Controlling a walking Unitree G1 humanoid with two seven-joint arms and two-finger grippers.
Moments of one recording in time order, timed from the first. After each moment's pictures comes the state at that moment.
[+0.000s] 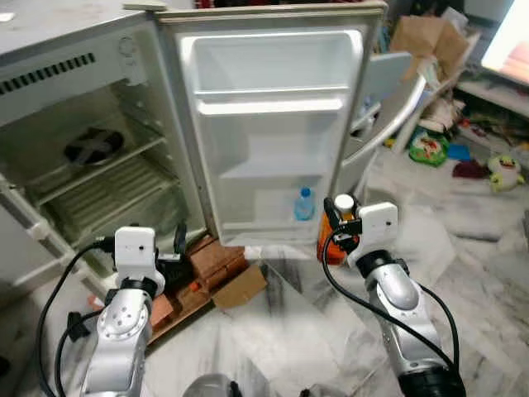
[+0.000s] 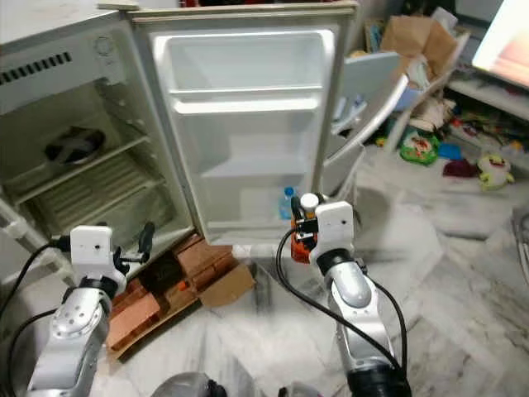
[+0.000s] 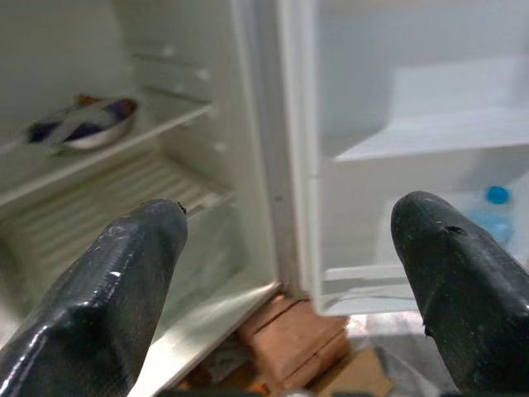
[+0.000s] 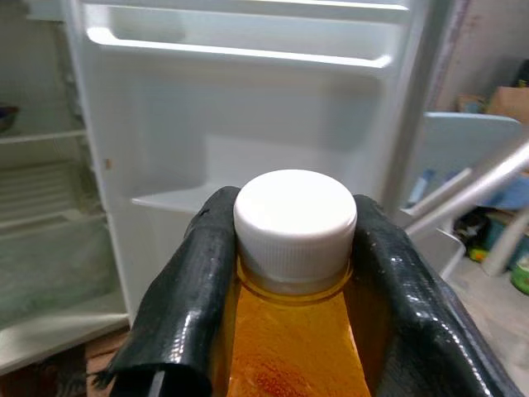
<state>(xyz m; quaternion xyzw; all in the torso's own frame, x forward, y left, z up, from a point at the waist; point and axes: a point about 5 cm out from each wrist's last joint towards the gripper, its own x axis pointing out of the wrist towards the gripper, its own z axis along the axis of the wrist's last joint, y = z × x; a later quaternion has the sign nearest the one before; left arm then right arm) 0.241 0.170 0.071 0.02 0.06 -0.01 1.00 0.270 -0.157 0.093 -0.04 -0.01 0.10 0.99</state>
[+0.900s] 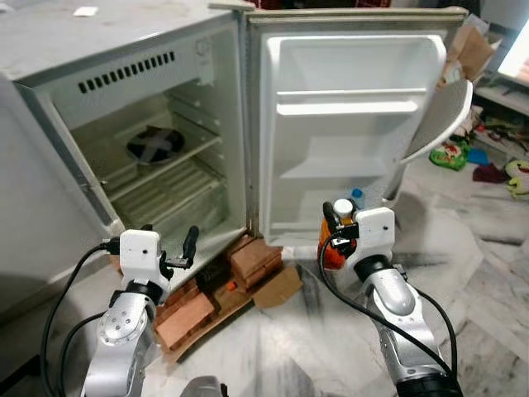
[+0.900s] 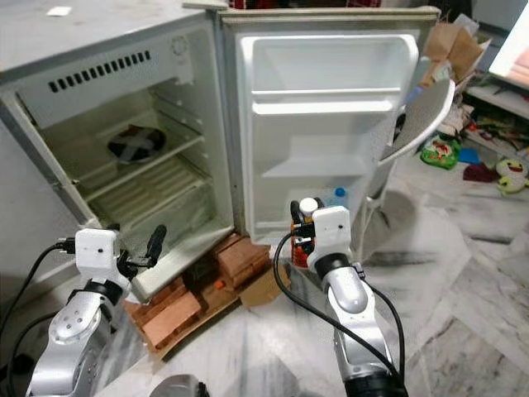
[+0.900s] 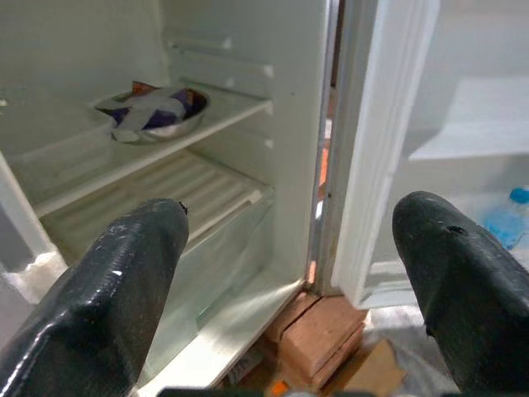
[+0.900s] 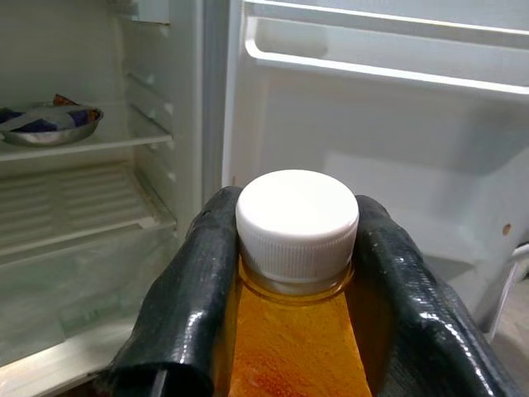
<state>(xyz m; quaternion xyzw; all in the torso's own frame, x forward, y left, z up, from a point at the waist) 0.237 0.167 0.072 -0.01 0.06 -0.06 1.00 0.268 -0.149 0.093 -0.05 -0.01 0.10 0.99</state>
